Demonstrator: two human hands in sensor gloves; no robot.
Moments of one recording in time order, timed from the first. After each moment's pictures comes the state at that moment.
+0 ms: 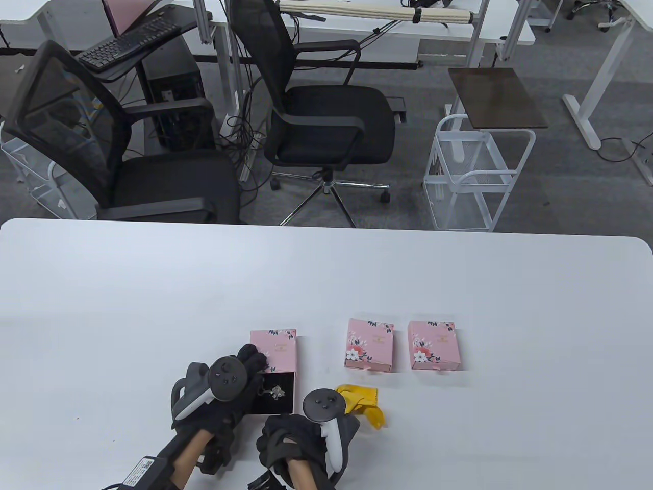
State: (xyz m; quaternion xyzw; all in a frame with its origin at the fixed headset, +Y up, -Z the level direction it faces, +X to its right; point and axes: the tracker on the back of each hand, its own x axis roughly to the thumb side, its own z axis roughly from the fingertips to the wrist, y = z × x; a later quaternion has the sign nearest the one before) left_hand -0.206 -0.776 -0.332 -0.13 -0.09 0.15 0.98; right_hand -0.019 -0.794 -0.266 -0.17 0.27 0.82 0.48
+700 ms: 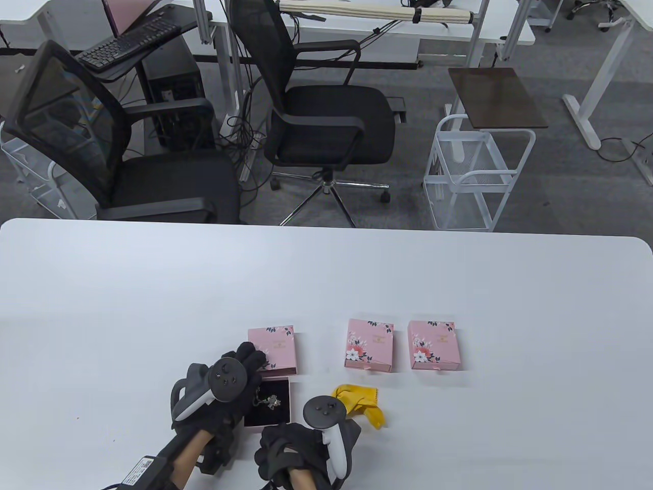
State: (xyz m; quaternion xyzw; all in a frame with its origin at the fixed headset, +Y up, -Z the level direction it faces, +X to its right) left_hand -0.207 -0.777 -0.332 -0.12 -0.09 0.15 0.98; right_hand -0.017 -0.791 -0.256 -0.14 0.31 0.82 0.47
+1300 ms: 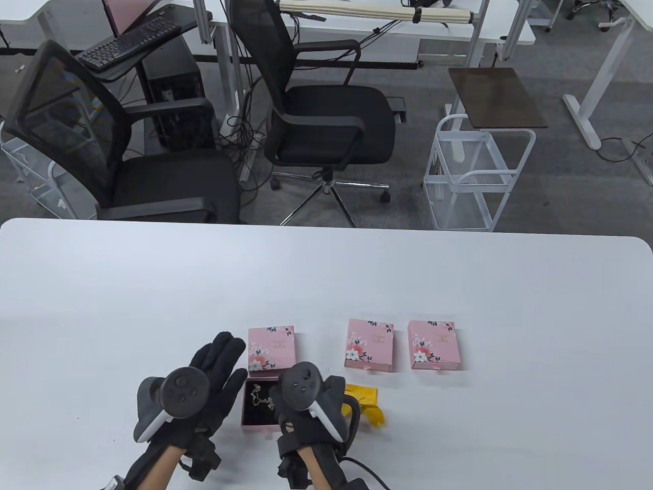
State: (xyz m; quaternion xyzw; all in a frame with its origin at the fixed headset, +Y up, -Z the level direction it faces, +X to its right) left_hand -0.236 -0.715 -0.291 0.01 -0.10 0.25 0.96; right_hand -0.031 -0.724 -0.299 0.07 0.04 0.98 0.18
